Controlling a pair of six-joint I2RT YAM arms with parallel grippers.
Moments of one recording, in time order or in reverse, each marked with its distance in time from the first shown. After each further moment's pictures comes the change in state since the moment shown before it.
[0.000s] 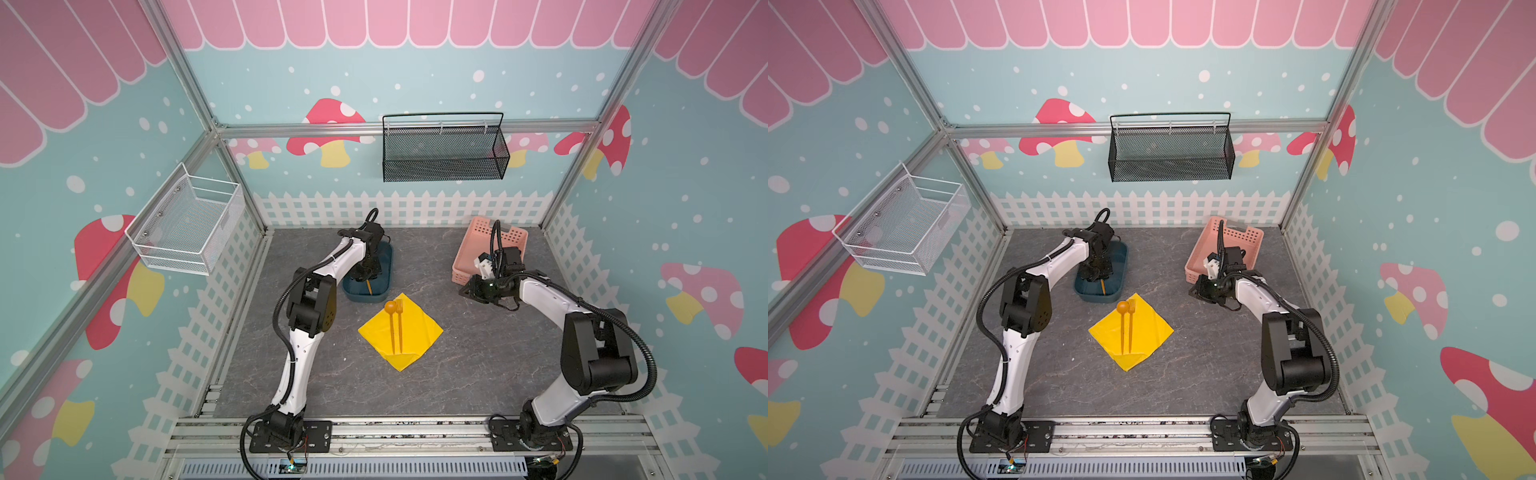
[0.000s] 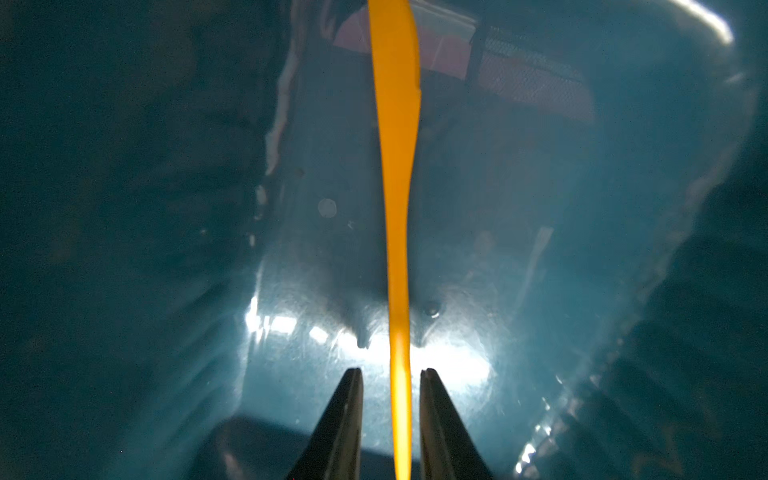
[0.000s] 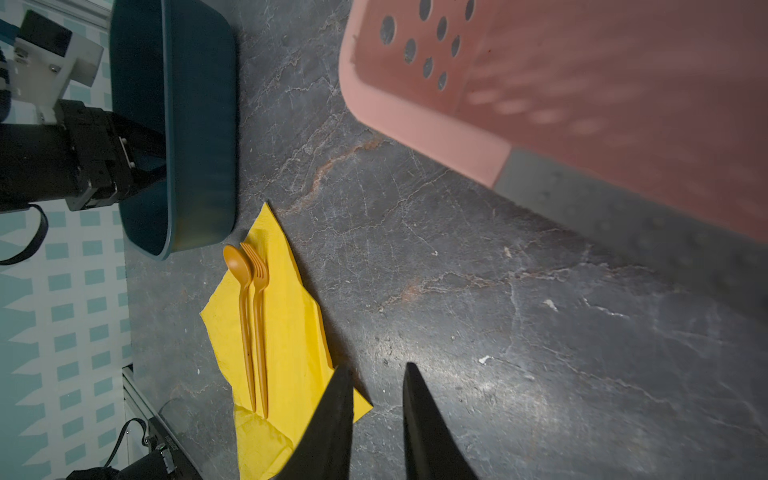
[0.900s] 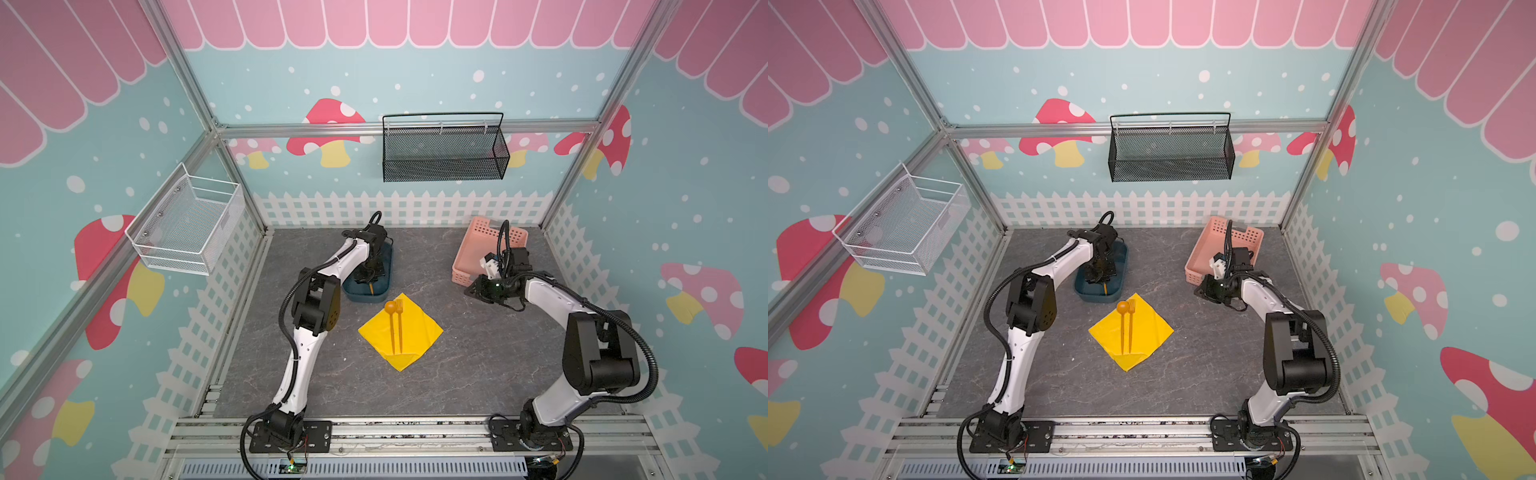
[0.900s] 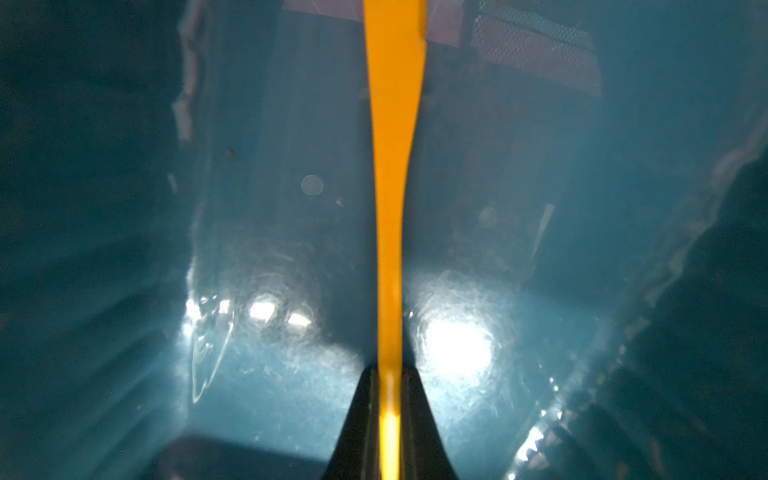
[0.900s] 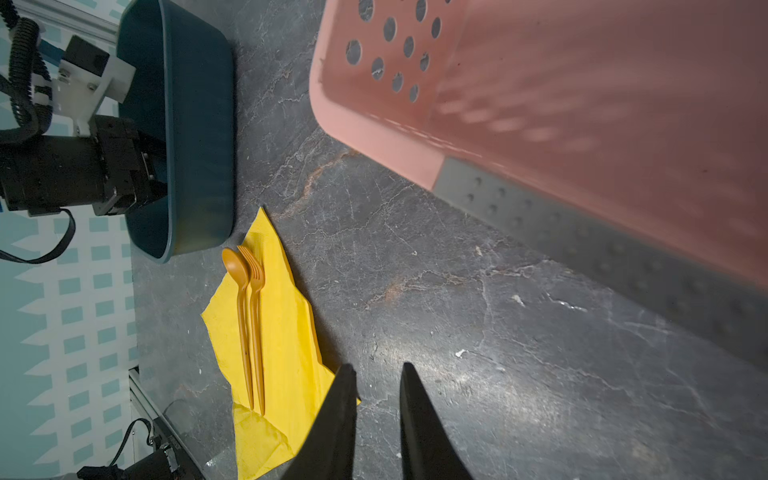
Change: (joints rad) left arm -0.013 0.054 0.059 -0.035 0.036 0.000; right arm -0.047 -0.006 -0.010 -0.005 -0.029 -0.027
